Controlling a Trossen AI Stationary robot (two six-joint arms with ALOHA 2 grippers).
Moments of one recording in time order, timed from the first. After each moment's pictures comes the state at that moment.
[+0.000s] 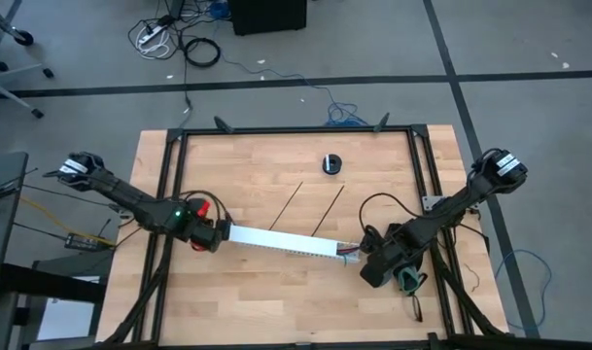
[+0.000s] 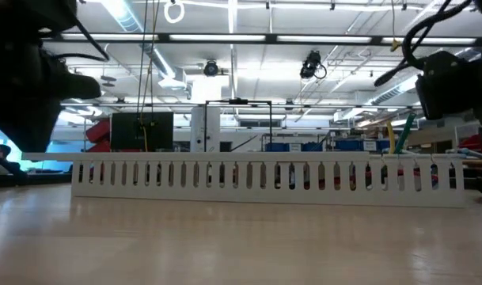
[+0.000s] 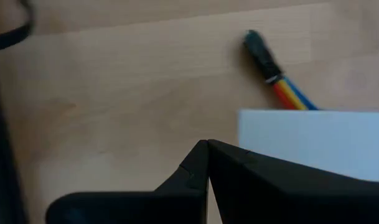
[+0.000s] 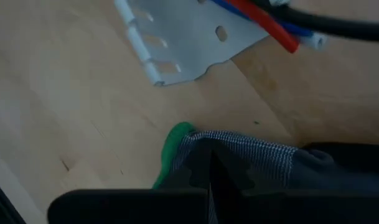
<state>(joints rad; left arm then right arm) -0.41 1.15 0.62 -0.97 -0.28 -1.87 0.58 1.42 0.64 -0.38 0.06 1.28</state>
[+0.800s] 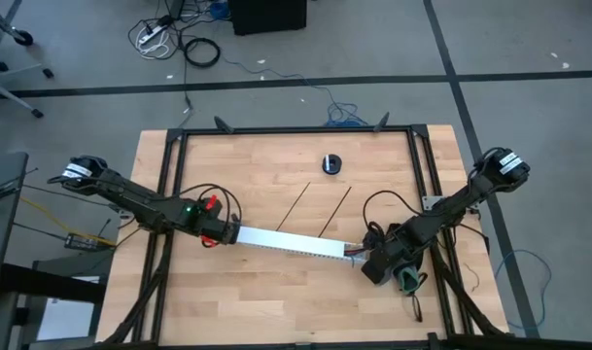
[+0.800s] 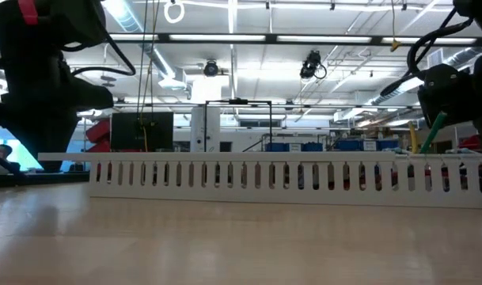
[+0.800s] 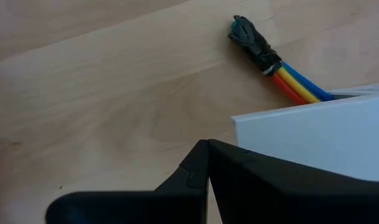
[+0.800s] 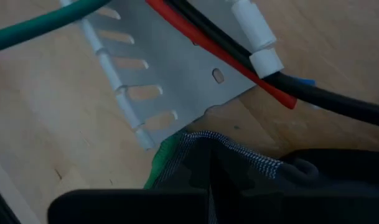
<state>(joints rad) -0.29 1.23 0.61 -0.81 -0.21 -1.57 0.56 1.41 0.55 -0.35 0.05 1.32</state>
